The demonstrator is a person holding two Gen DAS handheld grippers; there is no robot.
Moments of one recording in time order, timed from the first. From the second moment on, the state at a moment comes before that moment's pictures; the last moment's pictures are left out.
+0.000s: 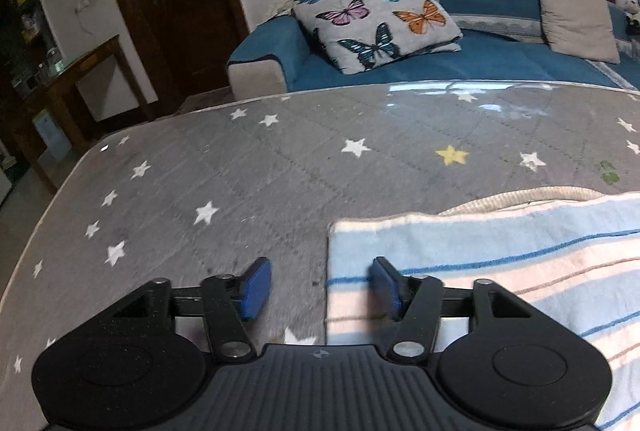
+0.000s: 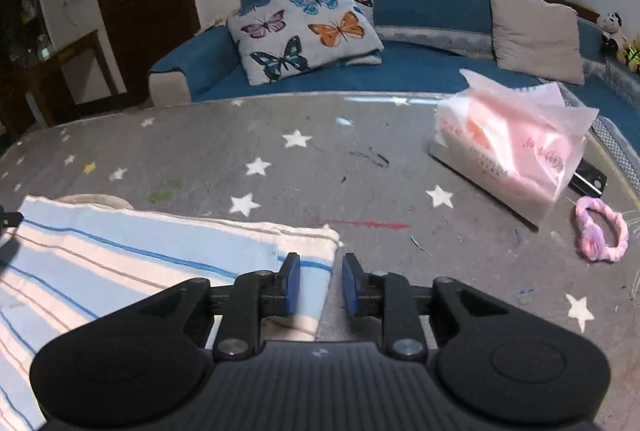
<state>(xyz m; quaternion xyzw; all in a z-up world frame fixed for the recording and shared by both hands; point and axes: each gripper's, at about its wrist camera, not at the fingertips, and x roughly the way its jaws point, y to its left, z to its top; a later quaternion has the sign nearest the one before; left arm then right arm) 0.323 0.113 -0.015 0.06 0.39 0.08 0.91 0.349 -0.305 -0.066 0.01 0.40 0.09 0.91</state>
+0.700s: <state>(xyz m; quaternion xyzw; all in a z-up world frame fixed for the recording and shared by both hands) 0.336 0.113 -0.005 0.09 0.34 0.09 0.93 0.374 -0.280 -0.063 -0.01 0.36 0.09 0.93</state>
